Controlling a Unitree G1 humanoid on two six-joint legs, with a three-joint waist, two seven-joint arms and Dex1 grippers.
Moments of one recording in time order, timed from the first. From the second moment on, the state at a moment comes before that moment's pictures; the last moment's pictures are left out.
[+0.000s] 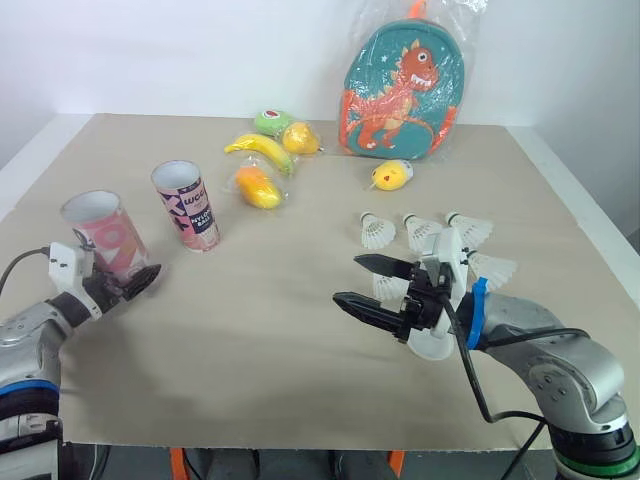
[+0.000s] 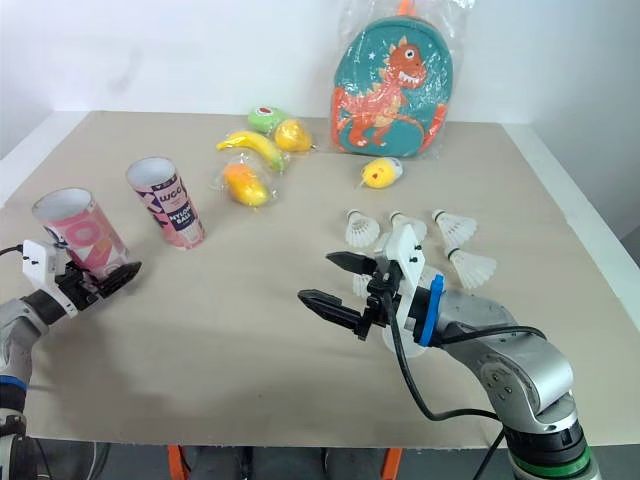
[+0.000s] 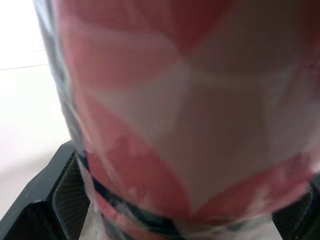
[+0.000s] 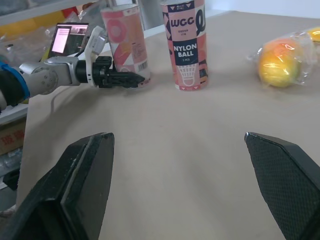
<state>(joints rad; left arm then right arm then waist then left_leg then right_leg) -0.38 0.68 0.37 0.70 -0.38 -0.03 -0.99 -0.23 -0.61 -0.05 -0.61 0.81 0.75 0.64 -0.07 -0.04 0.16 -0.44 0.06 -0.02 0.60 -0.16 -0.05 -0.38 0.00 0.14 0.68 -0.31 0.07</state>
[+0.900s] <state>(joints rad) -0.35 0.64 0.37 0.61 -0.46 -0.05 -1.02 -0.19 -0.64 -0.11 -0.64 0.86 0.75 0.61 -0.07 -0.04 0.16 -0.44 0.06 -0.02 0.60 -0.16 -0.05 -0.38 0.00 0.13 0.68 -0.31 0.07</state>
